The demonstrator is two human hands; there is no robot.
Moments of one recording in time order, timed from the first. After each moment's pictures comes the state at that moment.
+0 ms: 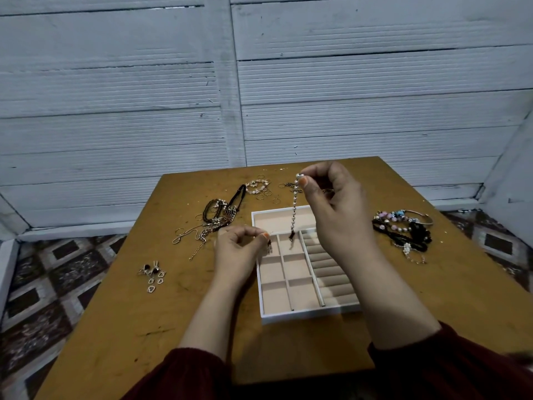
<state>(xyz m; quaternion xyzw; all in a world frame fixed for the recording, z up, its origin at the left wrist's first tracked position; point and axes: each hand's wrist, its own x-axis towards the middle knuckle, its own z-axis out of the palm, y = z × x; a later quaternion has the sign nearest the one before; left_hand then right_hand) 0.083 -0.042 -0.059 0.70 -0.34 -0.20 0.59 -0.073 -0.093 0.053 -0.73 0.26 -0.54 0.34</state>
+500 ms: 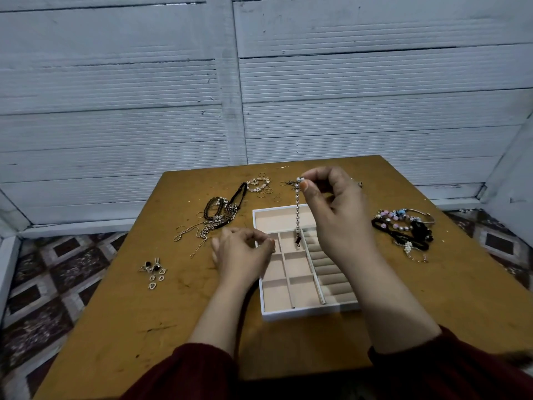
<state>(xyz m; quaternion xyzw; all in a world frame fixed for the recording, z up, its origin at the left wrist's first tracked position) 0.062 -0.031 -0.033 0.84 -0.34 -0.09 0.42 -0.073 -0.089 0.048 -0.73 0.27 -0.53 0.34</state>
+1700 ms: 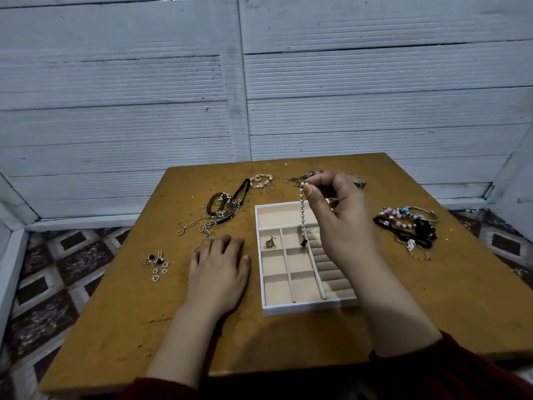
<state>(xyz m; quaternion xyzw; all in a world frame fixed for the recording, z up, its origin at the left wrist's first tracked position) 0.079 0.024 -0.039 0.87 -0.48 -0.01 0.14 -0.078 -0.087 0.036 -0.73 0.27 -0.52 0.36</state>
